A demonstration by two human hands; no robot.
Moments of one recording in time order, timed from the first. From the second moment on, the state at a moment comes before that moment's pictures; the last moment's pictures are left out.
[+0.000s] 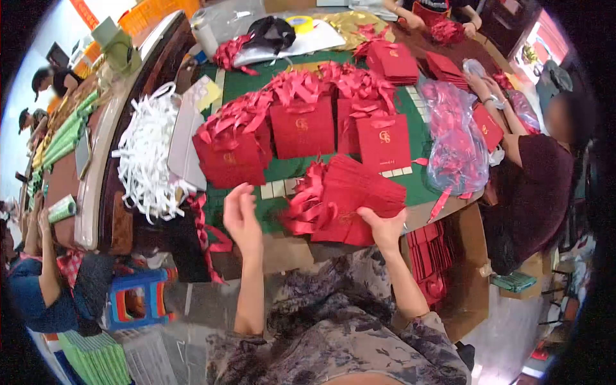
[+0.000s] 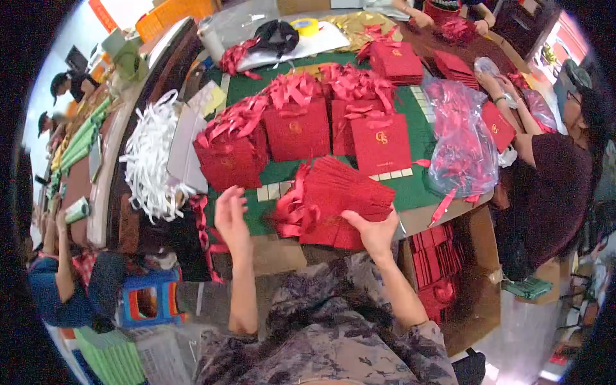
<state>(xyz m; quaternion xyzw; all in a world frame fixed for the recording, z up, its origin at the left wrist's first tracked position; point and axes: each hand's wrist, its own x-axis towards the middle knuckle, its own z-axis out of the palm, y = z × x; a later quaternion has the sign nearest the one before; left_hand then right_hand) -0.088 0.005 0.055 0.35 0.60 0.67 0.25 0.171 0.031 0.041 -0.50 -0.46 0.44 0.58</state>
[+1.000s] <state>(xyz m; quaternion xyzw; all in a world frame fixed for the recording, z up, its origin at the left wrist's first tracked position) -0.041 0.041 0.042 0.66 0.33 0.51 0.44 0.156 0.038 -0.014 -0.31 -0.60 0.35 0.65</state>
